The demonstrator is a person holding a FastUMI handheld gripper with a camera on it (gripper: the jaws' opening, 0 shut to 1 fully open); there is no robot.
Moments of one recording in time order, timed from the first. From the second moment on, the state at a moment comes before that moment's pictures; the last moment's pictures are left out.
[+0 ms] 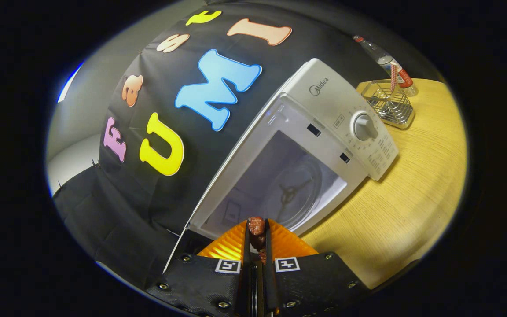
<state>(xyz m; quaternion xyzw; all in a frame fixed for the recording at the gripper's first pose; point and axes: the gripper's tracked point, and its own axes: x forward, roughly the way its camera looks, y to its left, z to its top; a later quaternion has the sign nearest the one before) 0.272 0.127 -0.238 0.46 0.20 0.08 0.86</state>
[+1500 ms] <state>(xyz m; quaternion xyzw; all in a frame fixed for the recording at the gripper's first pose) 0.380 0.127 -0.296 0.31 0.16 -0.04 0.94</state>
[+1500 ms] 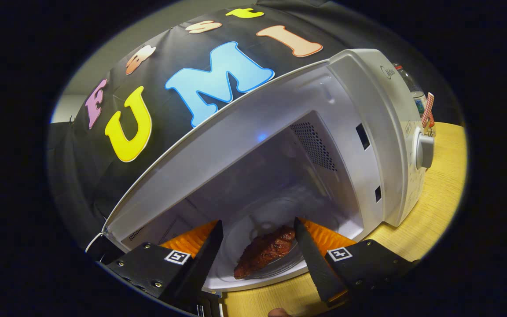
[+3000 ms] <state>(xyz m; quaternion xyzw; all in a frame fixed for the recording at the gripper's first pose) 0.143 0.164 -0.105 0.07 0.08 0.12 0.99</state>
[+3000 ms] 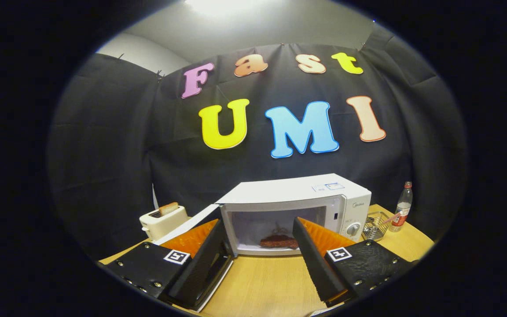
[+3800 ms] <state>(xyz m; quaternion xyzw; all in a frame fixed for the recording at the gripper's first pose) 0.012 0.326 -0.095 0.06 0.08 0.31 0.94</state>
